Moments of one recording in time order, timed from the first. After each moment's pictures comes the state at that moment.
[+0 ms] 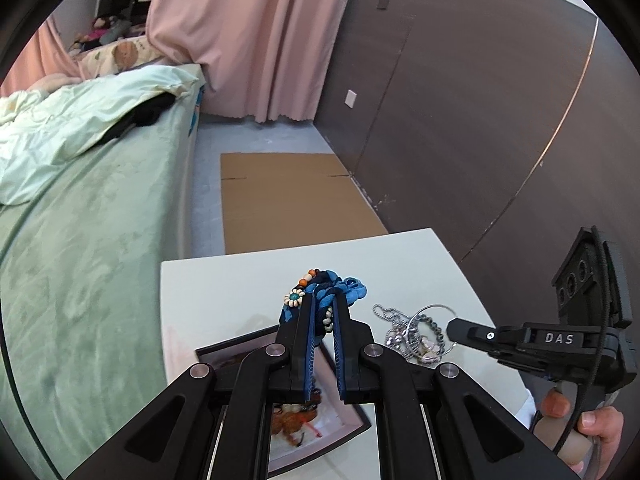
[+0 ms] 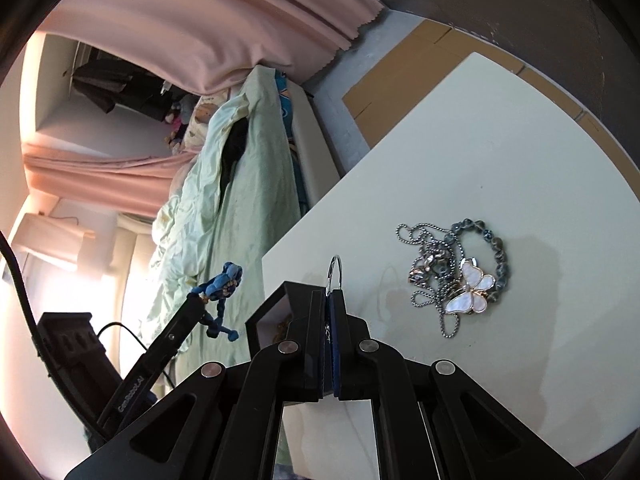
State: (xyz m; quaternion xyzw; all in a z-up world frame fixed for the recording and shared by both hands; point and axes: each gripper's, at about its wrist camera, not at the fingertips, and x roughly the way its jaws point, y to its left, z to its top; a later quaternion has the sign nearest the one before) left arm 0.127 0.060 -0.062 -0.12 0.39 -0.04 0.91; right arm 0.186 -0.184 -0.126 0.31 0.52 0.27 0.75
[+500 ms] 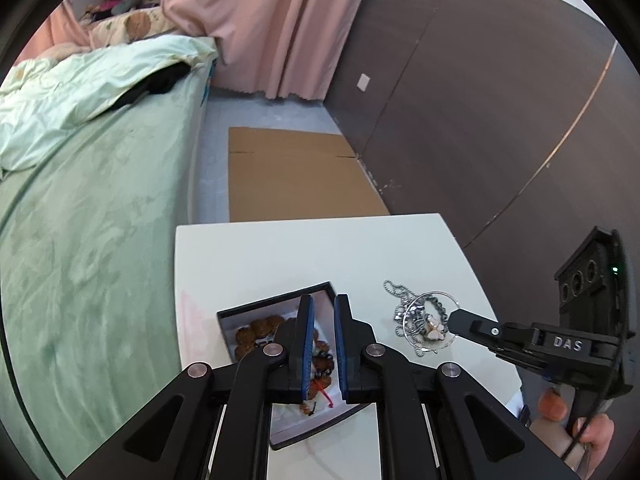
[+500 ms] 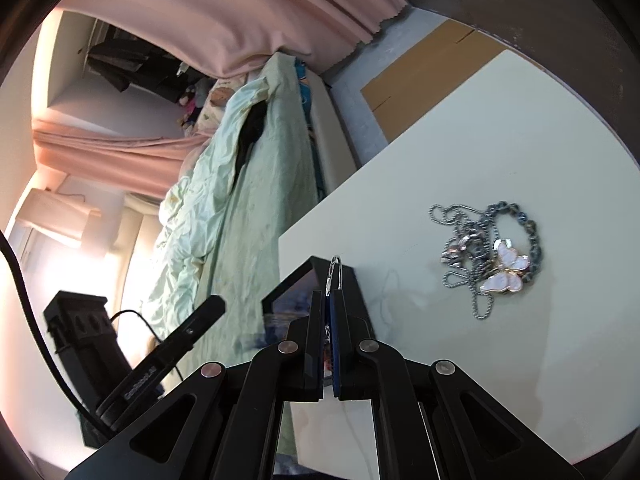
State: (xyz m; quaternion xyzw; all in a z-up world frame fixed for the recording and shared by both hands) left arm 0.114 0.082 -0.071 -0.16 0.43 -0.04 0.89; right arm 0.170 -0.154 -0.119 0.29 0.51 0.30 0.75
